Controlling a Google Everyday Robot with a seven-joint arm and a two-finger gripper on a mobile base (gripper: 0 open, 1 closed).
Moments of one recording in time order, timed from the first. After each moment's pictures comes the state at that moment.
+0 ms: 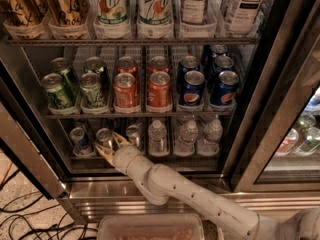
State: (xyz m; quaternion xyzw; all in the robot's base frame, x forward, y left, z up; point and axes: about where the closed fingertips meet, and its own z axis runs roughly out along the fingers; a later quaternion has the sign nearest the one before) arm 0.633 0.172 0.615 -0.33 0.62 0.23 0.67
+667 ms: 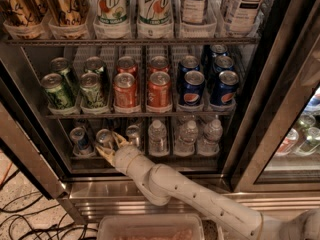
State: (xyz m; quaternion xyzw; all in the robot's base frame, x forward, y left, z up) arm 0.626 0.171 0.623 -0.34 0.62 0.23 0.67
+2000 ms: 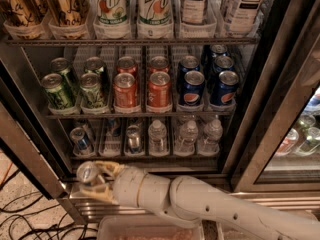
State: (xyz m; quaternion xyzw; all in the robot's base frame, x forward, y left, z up) arm 0.447 0.166 0.714 -0.48 0.56 0.31 0.60
